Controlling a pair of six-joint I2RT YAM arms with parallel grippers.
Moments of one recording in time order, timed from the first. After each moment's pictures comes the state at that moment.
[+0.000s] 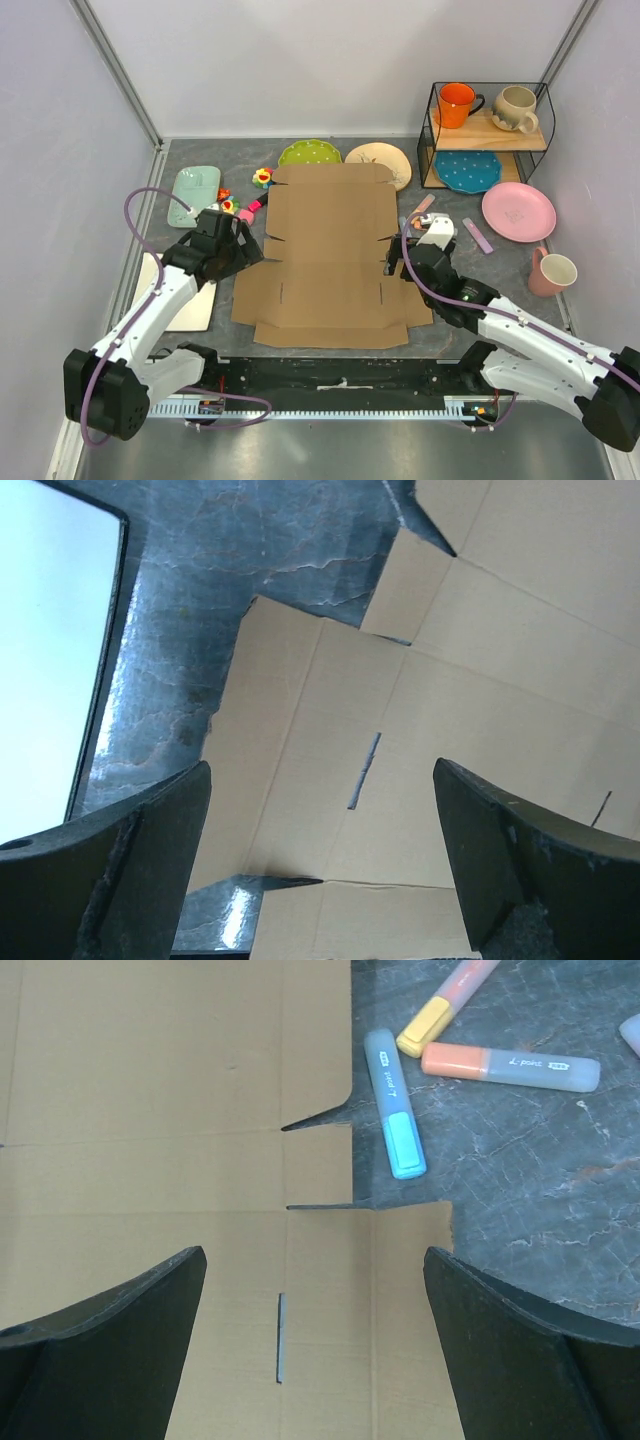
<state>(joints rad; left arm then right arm) -0.30 1.06 0.79 -0.66 -0.10 -0.69 0.79 0.91 0.58 -0.24 0.62 0.57</state>
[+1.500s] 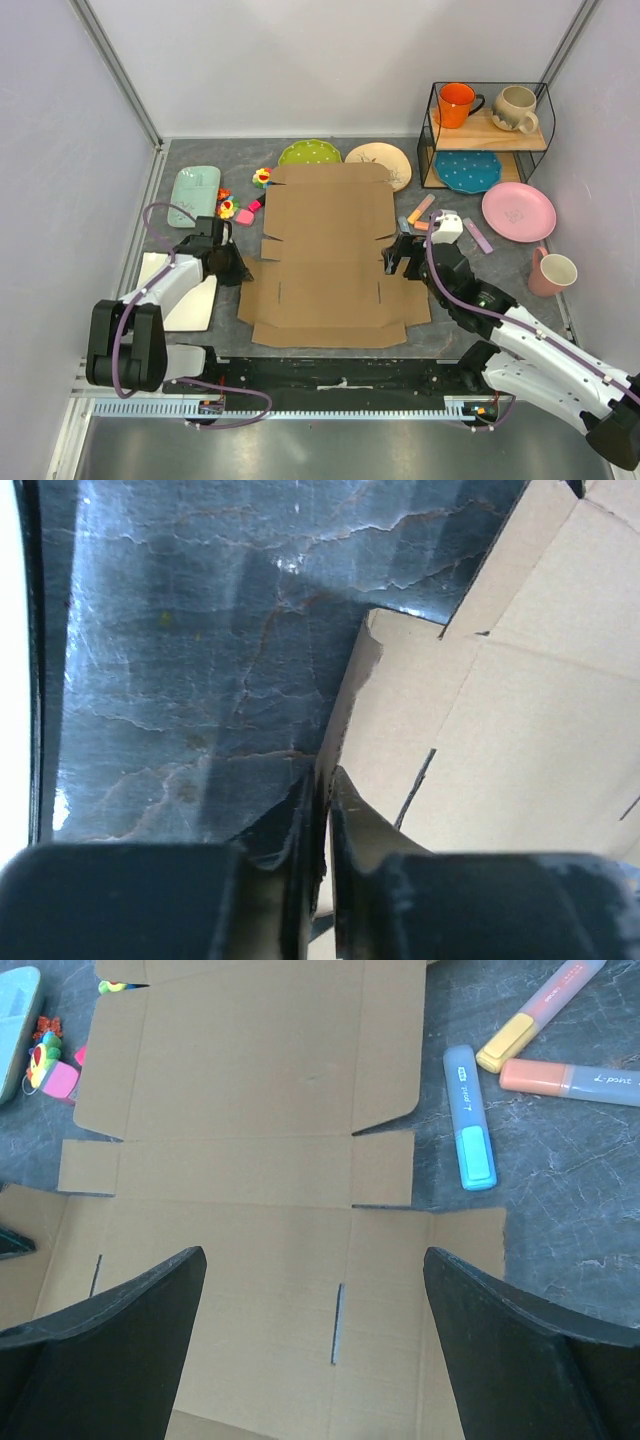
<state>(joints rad) -0.11 1.30 0.65 -0.46 0.19 -0.55 0.74 0.80 0.58 -0.21 0.42 0.57</state>
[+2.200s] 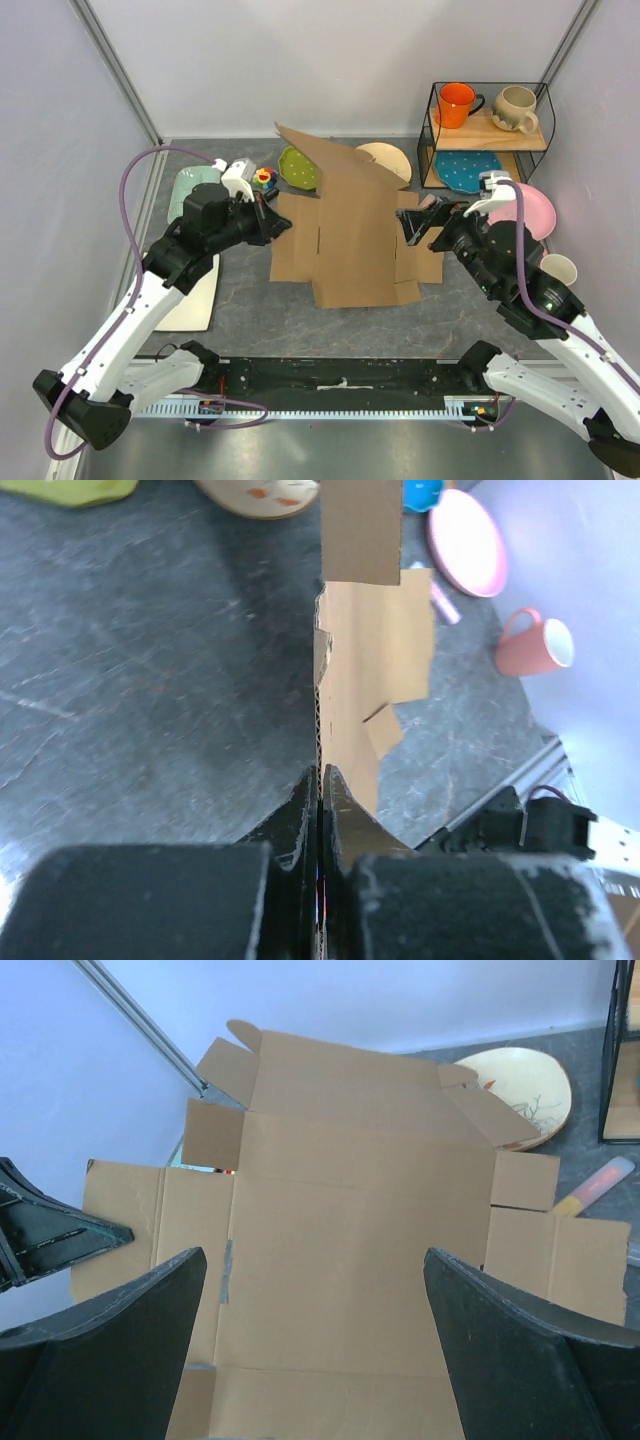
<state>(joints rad) -0.49 0.98 1.05 -0.50 0.17 -0.53 0.74 0.74 1.03 -0.41 0.35 0.51</state>
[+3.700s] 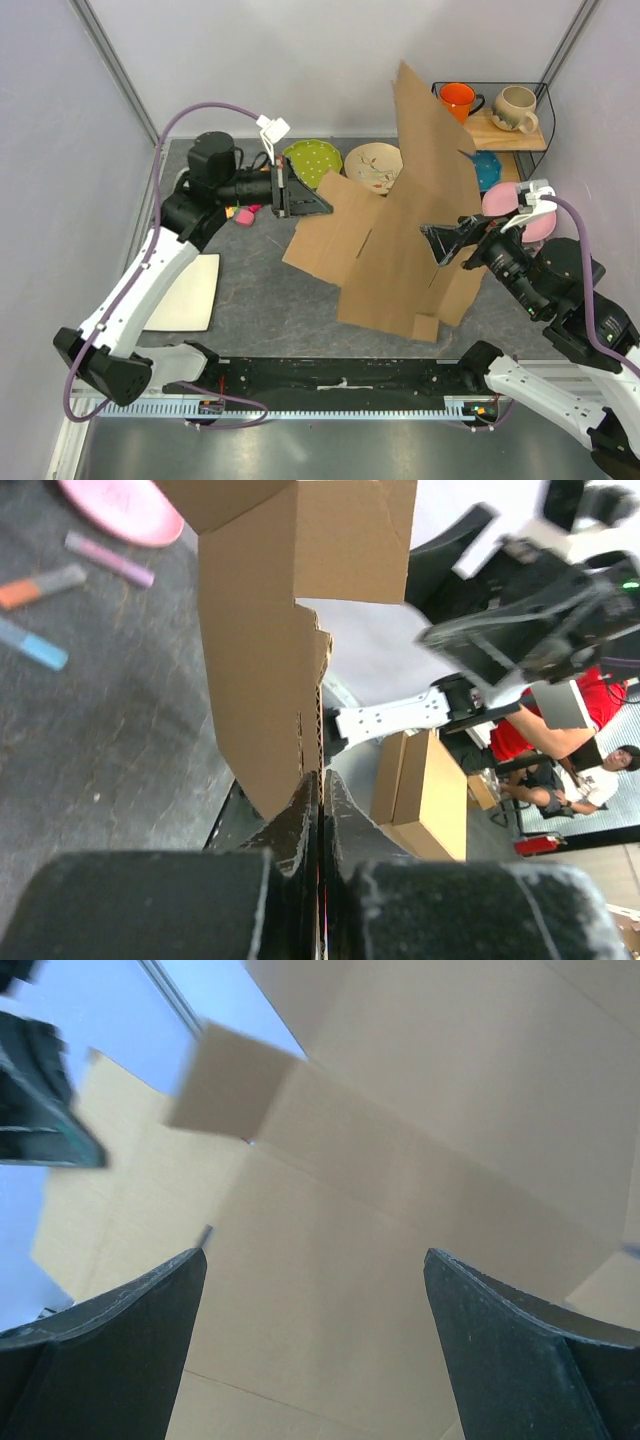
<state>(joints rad) -0.50 1.24 1.44 -0.35 0.89 -0.68 0.74 0.64 1.22 -0.66 0.27 0.42</state>
